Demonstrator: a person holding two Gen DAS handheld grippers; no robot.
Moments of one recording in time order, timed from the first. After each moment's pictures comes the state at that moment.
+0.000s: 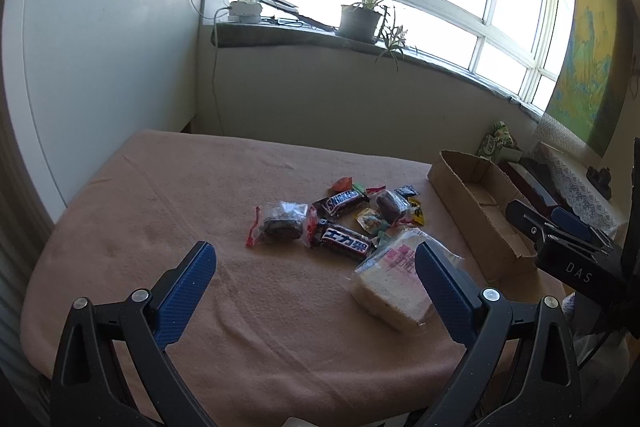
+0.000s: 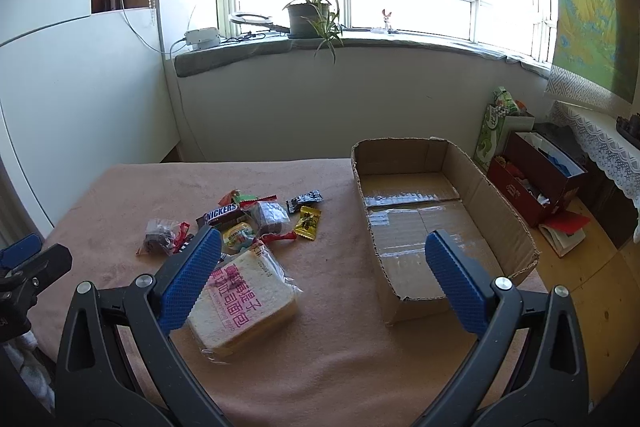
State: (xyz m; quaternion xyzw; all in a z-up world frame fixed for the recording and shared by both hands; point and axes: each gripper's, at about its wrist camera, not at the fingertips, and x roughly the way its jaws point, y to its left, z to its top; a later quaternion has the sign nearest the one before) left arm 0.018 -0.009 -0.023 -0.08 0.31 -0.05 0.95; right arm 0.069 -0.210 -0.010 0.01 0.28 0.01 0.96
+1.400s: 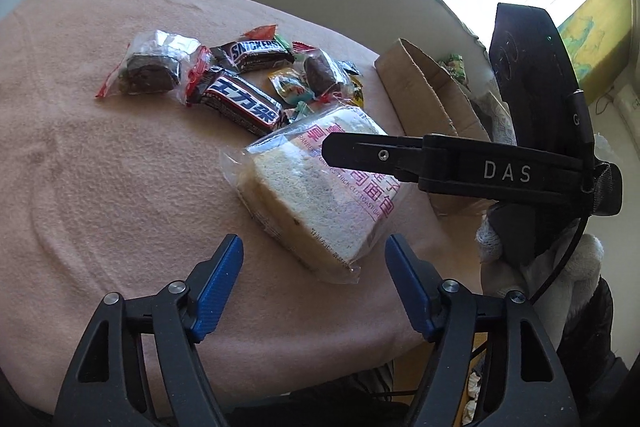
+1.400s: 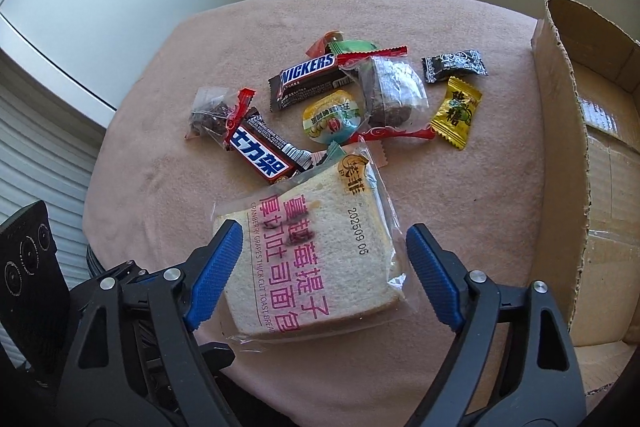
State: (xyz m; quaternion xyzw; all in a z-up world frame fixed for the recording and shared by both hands) left arm 0.062 -0.058 -0.111 -0.20 0.48 -0.19 0.83; right arm 0.190 -0.172 -0.106 0.02 0.57 0.25 0.79
